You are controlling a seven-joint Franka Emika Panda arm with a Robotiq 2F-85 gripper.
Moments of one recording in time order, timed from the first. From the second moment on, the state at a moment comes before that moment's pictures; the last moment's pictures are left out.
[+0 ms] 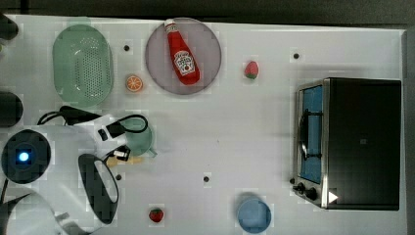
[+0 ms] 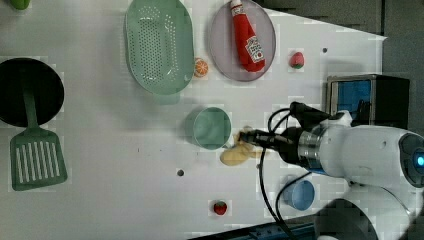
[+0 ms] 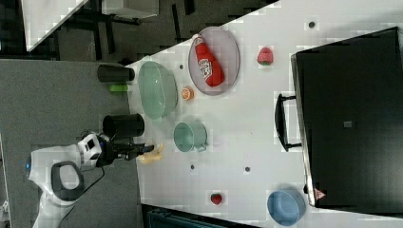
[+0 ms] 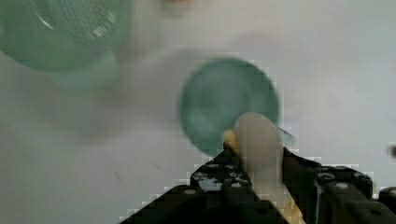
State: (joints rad) arm -0.08 -0.01 0.58 -2.23 0.01 0.67 -0.01
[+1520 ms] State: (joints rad) arm -0.12 -0.05 0.45 -2.19 -0.02 0.54 0.16
